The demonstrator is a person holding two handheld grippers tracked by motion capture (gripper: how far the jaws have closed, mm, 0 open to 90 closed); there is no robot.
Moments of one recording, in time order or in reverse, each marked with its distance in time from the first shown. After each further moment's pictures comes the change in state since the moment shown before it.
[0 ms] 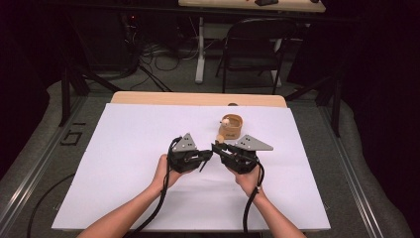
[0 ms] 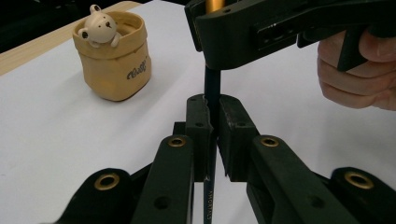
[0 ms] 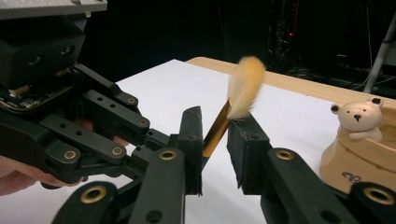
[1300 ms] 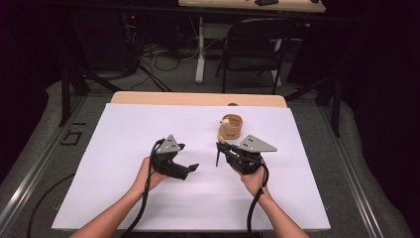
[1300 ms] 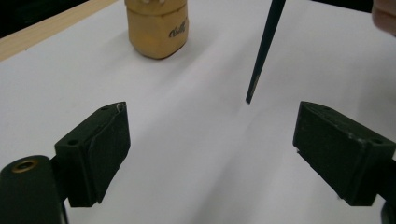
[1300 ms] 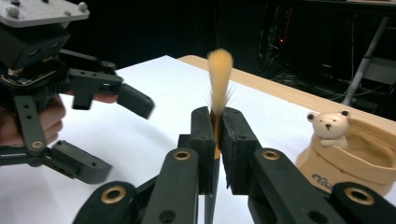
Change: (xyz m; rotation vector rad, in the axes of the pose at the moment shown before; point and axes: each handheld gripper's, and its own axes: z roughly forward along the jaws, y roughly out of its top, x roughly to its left) left arm 0.018 -0.027 -0.038 0.077 0.095 -0.036; right arm 0.000 0.008 -0.013 0.011 -0.035 -0.094
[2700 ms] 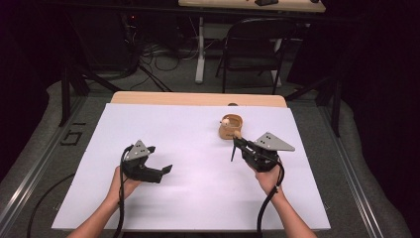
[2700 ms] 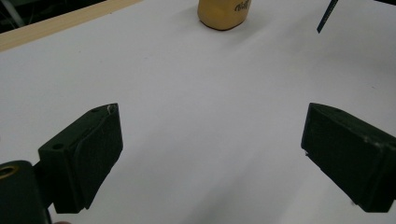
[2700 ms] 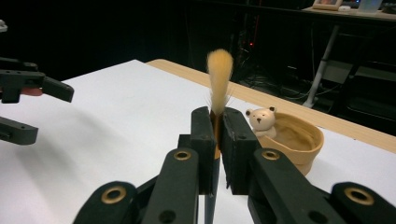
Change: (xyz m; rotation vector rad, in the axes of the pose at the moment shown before) left arm 0.026 -0.048 -0.051 -0.037 0.140 -0.084; right arm -0.025 0.006 -0.030 -0.013 -0.112 -0.006
